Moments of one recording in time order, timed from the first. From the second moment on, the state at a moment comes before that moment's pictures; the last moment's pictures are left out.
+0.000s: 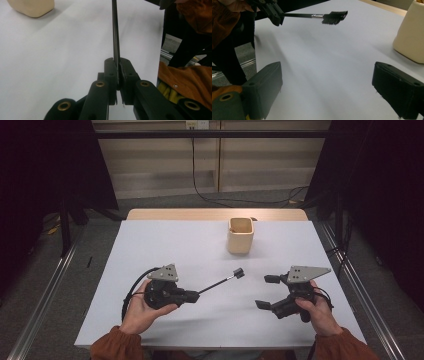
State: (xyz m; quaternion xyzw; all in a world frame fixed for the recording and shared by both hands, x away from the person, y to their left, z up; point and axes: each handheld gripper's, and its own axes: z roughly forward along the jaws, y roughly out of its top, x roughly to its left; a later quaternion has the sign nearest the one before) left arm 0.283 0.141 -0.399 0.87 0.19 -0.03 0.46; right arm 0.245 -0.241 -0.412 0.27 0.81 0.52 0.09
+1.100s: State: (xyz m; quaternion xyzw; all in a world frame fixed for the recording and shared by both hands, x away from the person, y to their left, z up) left arm 0.267 0.127 -0.405 0.80 0.15 0.02 0.59; right arm 0.245 -0.235 -0.412 0.23 0.78 0.58 0.07
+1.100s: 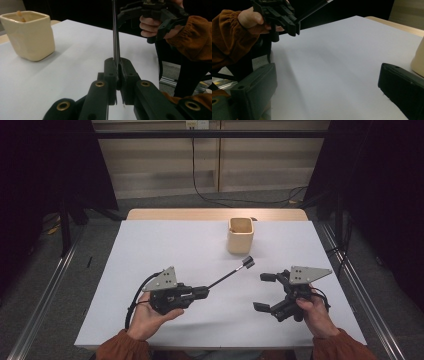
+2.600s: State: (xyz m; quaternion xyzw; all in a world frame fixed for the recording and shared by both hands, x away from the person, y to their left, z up) left arm 0.263 0.116 -0.406 0.75 0.14 0.02 0.64; right arm 0.261 -0.213 -0.386 0.21 0.73 0.65 0.05
